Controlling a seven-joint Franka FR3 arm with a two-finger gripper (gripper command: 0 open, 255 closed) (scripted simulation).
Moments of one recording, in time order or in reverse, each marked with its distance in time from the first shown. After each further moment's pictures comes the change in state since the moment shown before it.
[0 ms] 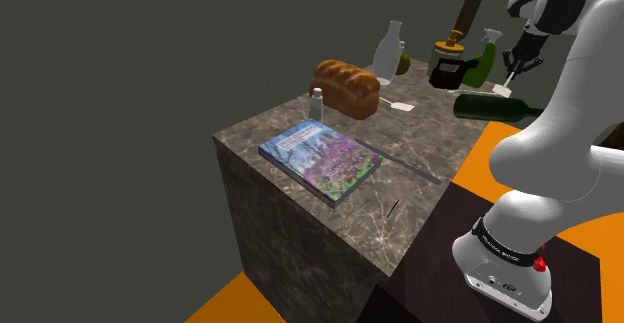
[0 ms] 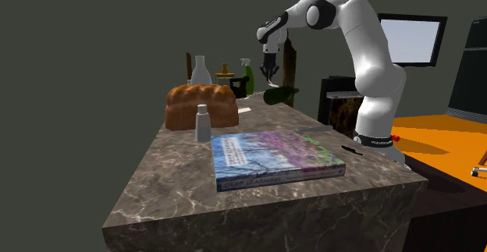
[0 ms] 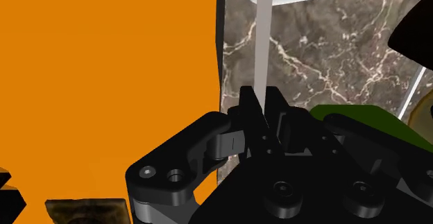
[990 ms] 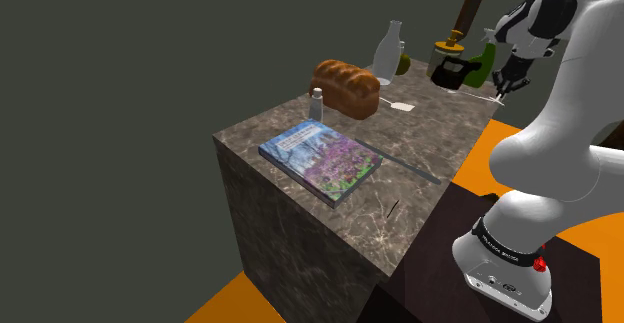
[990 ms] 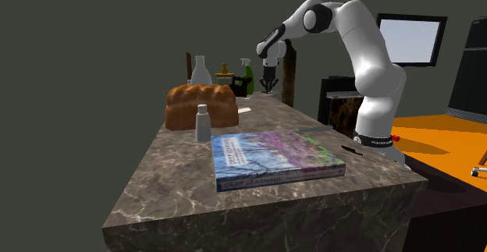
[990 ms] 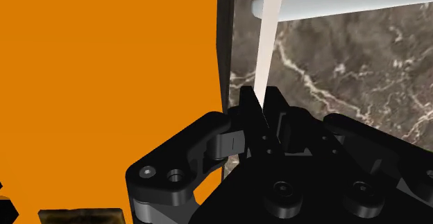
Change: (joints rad) arm 0.000 0.053 0.013 -0.128 0.023 0.179 -0.015
